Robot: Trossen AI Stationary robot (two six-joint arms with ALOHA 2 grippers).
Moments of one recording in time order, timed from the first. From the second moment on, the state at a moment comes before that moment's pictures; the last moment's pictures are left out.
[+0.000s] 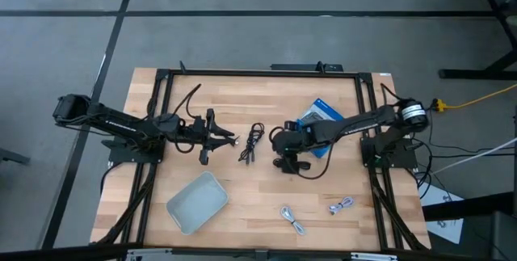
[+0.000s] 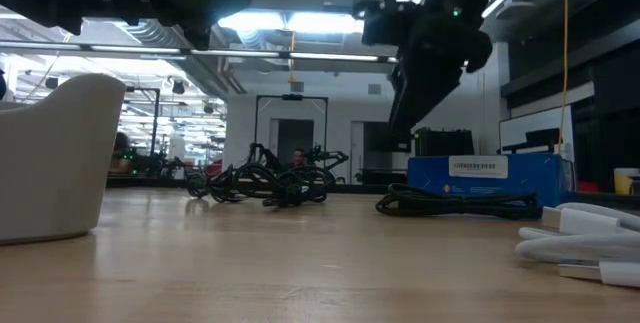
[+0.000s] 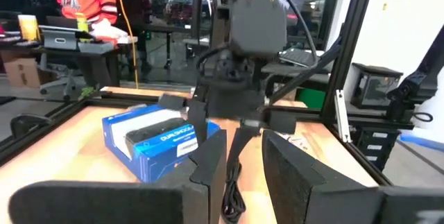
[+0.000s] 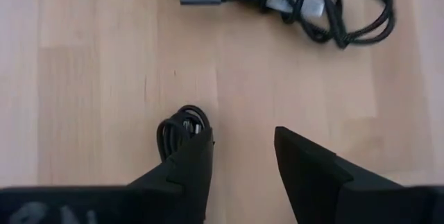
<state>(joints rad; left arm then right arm) -0.07 1.01 0.30 0.79 -0.07 -0.10 0.13 1.70 1.14 -0.57 0.15 0.15</state>
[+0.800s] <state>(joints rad) -0.07 1.01 0.30 0.78 -0.07 -0.10 0.16 1.83 1.14 -0.64 0.10 0.24</state>
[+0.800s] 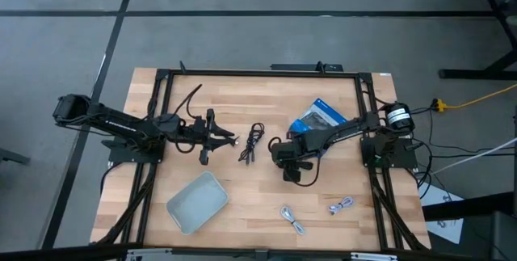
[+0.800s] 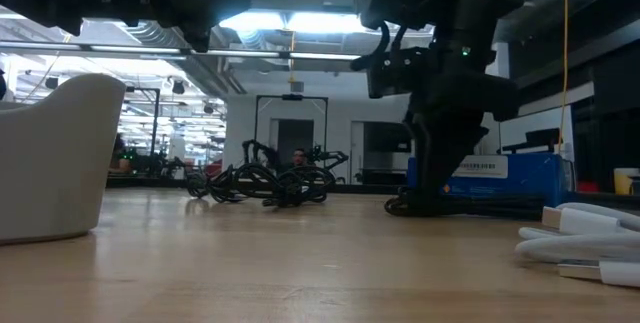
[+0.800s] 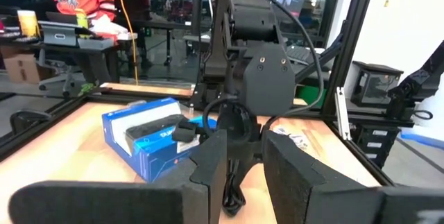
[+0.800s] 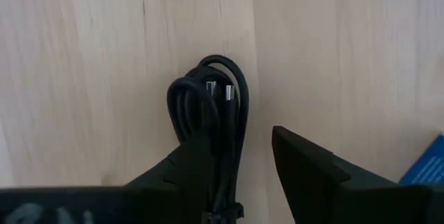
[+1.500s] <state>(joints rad) -0.07 1.01 0.30 0.77 -0.07 -0.10 0.19 1.86 1.14 -0.68 -0.05 0.29</state>
